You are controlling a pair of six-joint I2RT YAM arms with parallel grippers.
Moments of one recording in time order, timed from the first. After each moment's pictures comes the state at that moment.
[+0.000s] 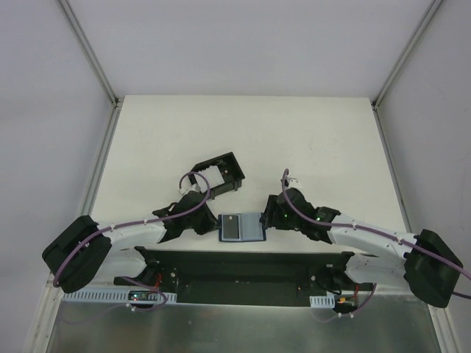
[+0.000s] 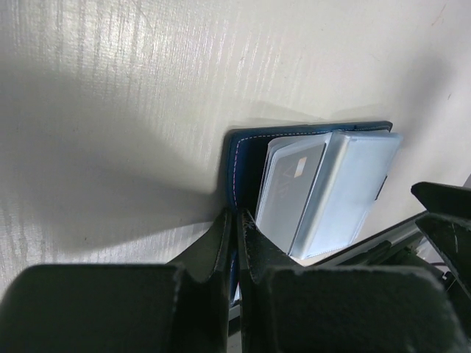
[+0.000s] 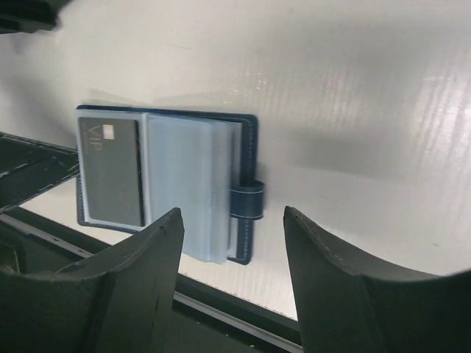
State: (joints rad) left arm -0.78 1.21 0.33 0.01 0.04 -1.19; right arm 0.94 1.12 0.53 -0.25 0.16 0.87
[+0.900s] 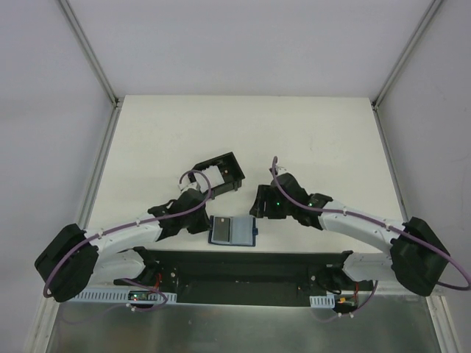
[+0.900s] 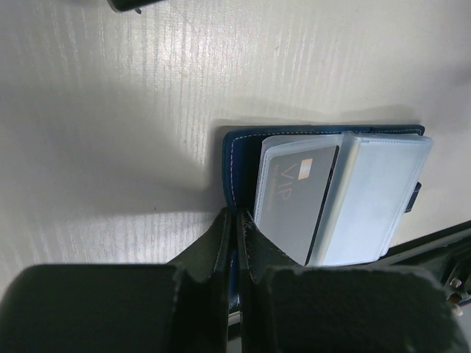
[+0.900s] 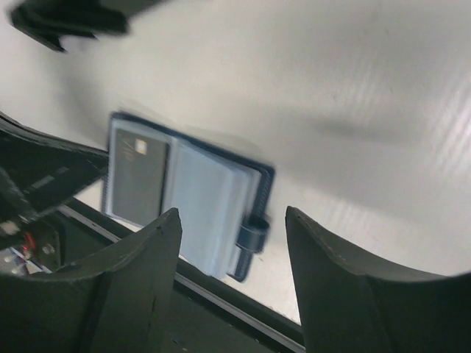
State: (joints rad) left arm -0.78 1.12 0.40 -0.23 -0.01 -0.98; right arm 0.86 1.22 0.62 -0.24 -0.01 0.78
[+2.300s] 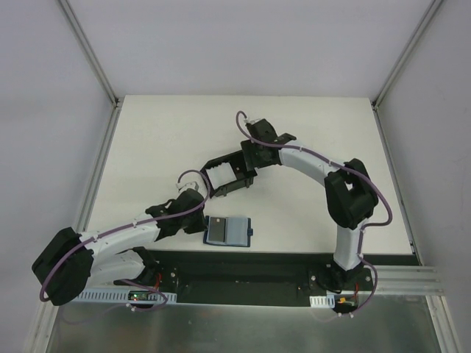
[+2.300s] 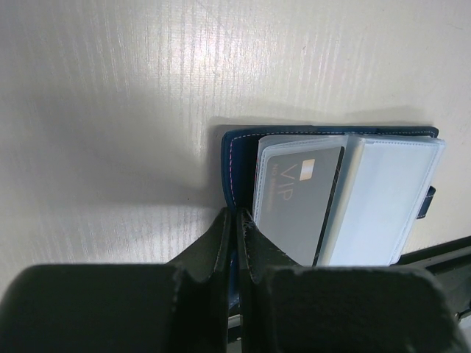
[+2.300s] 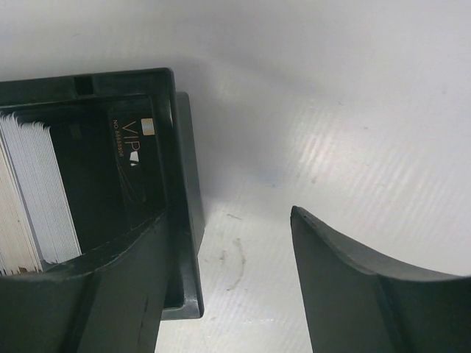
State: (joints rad) left arm -0.78 1.08 0.42 -0.33 -0.07 -0.92; right arm 0.66 1.93 1.47 -0.53 0.13 0.26
